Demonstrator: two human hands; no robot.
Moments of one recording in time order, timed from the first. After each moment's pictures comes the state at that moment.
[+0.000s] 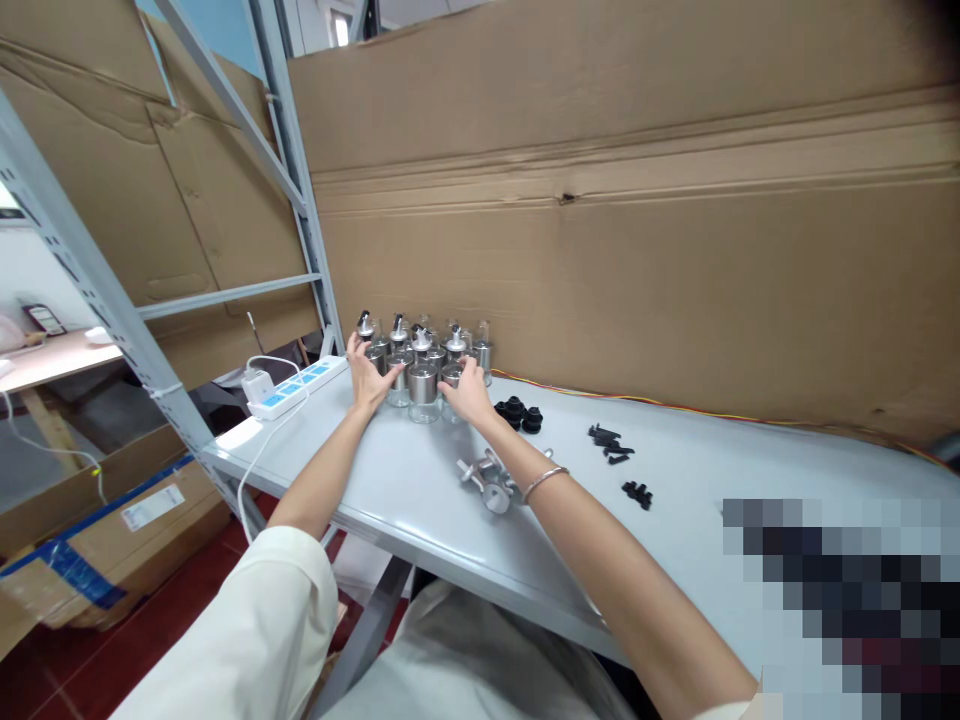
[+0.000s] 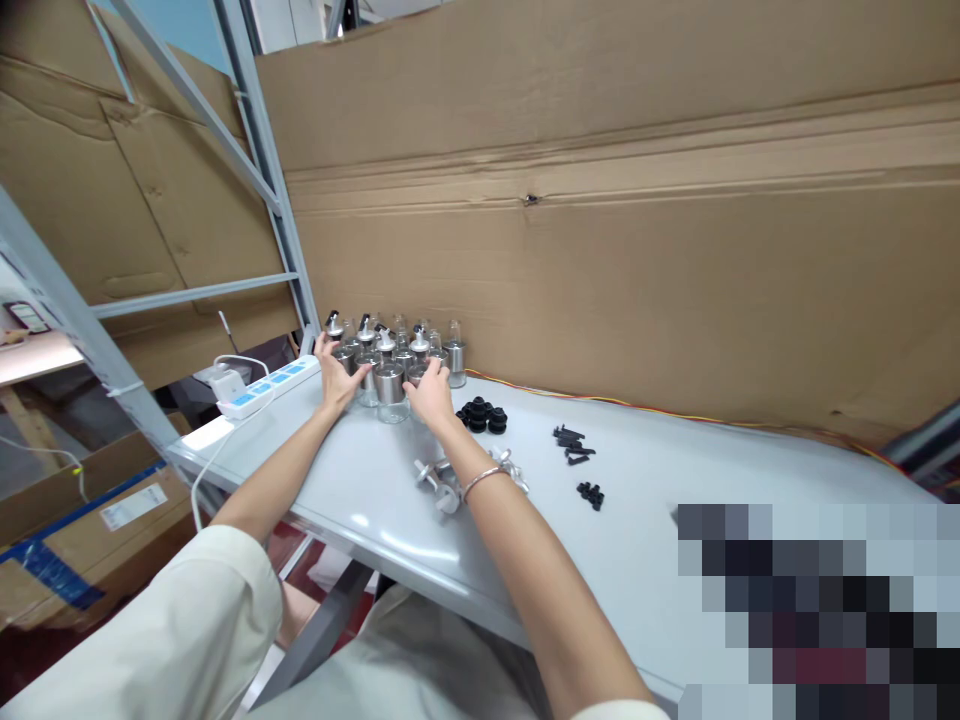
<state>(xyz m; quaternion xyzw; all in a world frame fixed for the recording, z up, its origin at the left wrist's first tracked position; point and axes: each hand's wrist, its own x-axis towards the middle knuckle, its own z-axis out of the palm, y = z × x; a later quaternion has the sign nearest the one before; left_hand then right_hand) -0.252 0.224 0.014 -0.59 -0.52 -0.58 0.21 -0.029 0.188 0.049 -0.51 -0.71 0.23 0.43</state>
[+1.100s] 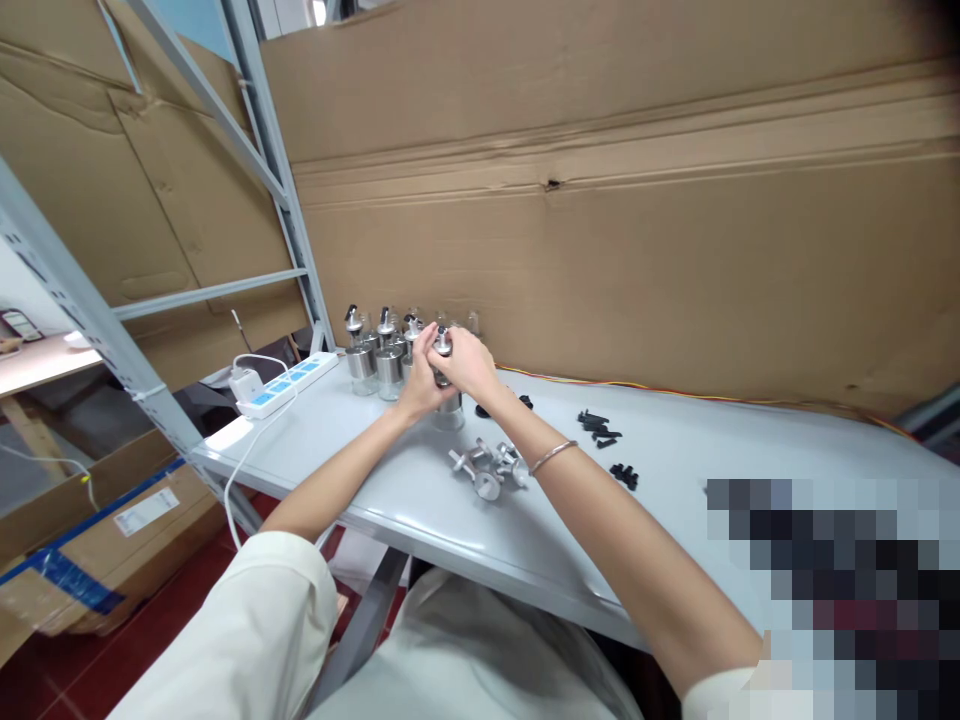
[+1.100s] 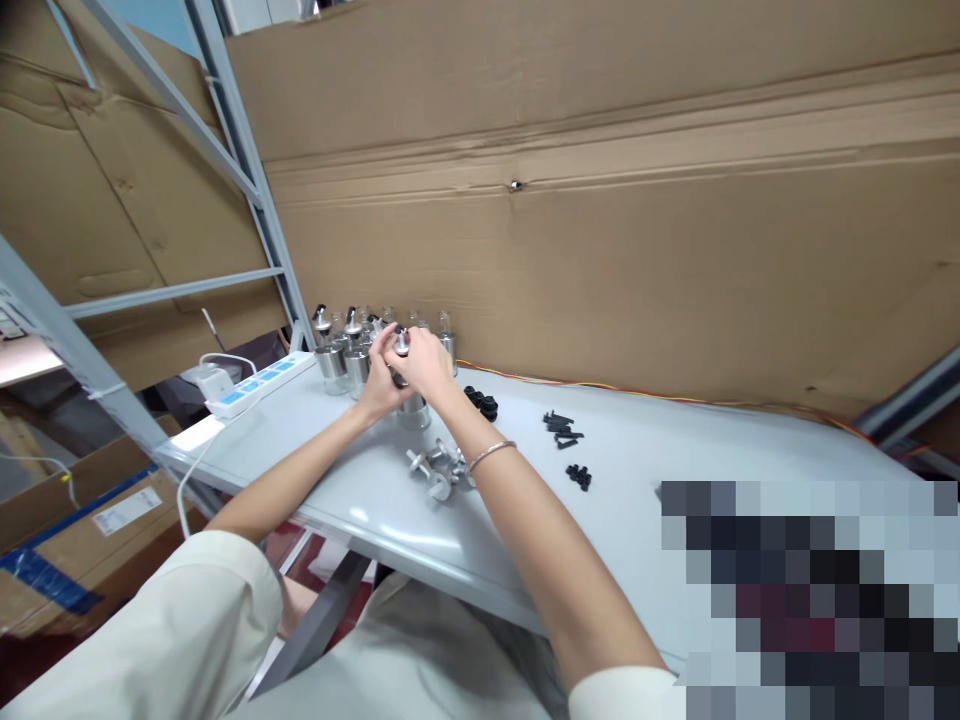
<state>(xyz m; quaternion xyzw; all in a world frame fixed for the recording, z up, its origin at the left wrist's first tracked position) -0.130 0.186 0.042 -0.76 -0.29 -0.57 0.10 -0.013 0.172 0.107 -0.49 -0.78 0.08 0.38</state>
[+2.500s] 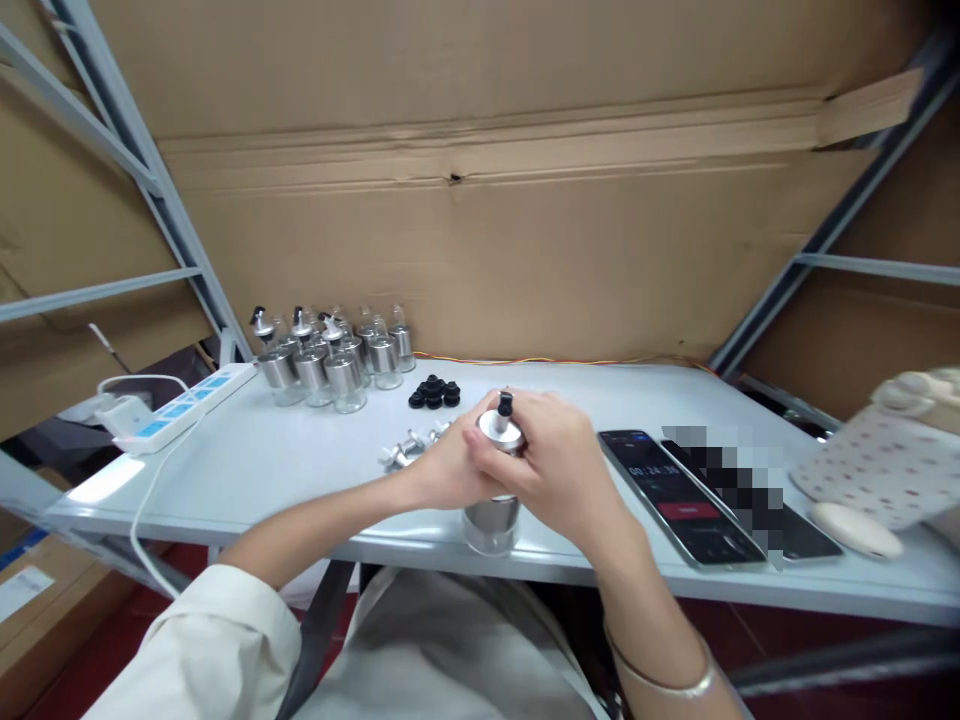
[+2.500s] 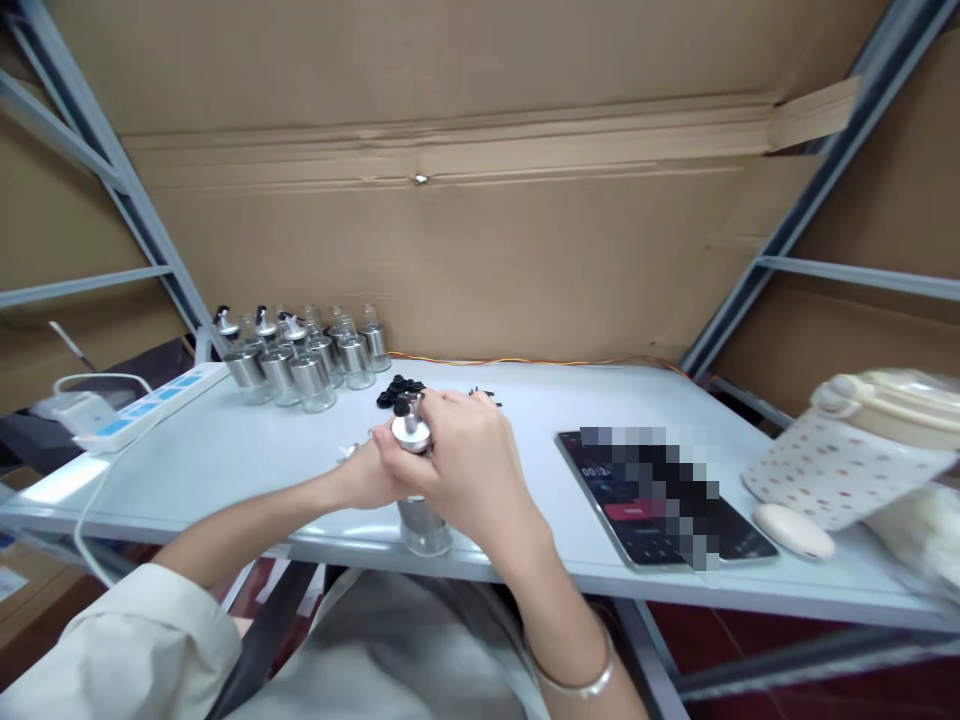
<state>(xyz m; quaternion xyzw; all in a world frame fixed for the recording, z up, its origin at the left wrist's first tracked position) 0.004 0.030 0.104 -0.80 -0.17 -0.39 -0.42 0.127 -0.013 0.126 -0.46 -0.77 -0.10 0.43</state>
